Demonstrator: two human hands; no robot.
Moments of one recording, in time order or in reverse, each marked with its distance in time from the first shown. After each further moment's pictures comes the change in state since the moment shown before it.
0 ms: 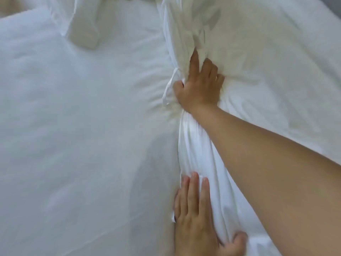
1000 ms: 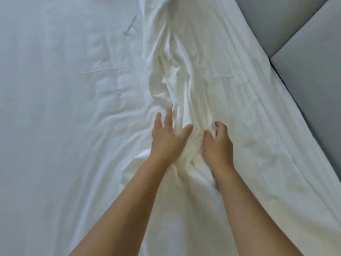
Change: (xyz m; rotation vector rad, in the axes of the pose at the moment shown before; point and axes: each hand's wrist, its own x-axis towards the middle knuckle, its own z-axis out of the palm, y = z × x) left_hand -0.163 0.208 -0.017 -0.494 -0.295 -0.616; right_hand -0.404 0.280 -0.195 0.627 -0.365 0.412
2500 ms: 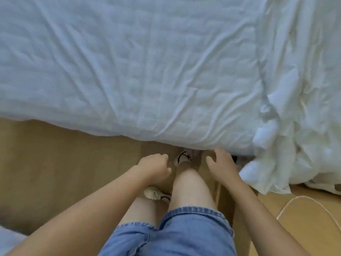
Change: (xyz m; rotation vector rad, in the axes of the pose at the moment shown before) left_hand -0.492 -0.176 -0.077 0.709 -0.459 -0.468; right_hand -0.404 0.143 -0.023 -0.646 -0.742 -0.251
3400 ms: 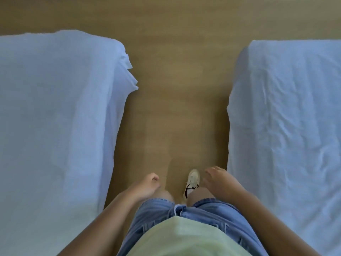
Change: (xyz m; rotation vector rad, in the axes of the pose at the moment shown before) left_hand -0.304 -0.460 0.222 -1.871 0.455 -0.783; right_hand -0.146 -0.562 0.396 -1.392 -0.697 -1.079
